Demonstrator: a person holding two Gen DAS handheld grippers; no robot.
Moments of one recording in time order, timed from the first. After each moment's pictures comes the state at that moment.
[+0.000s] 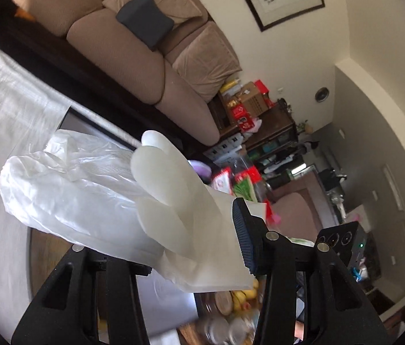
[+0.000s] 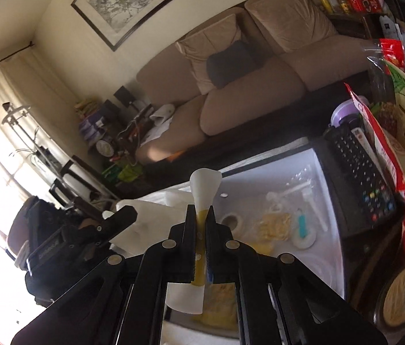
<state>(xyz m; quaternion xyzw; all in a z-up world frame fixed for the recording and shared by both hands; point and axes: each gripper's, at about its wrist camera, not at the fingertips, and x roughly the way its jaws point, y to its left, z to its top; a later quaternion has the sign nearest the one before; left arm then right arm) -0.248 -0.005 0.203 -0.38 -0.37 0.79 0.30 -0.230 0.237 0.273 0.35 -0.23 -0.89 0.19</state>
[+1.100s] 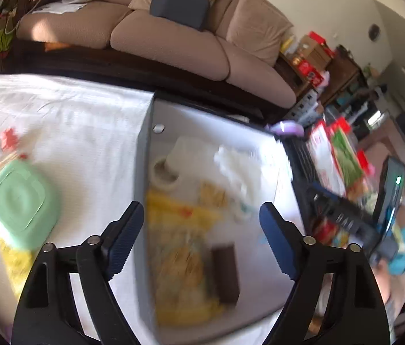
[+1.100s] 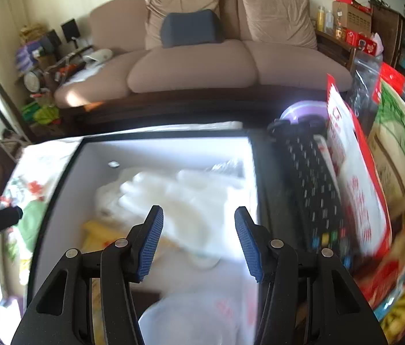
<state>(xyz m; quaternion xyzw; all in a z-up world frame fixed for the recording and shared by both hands) -0.203 -0.036 0.171 -0.47 -0.18 0.84 0.18 -0.273 0.229 0.177 0.43 -0.03 -0.90 0.08</state>
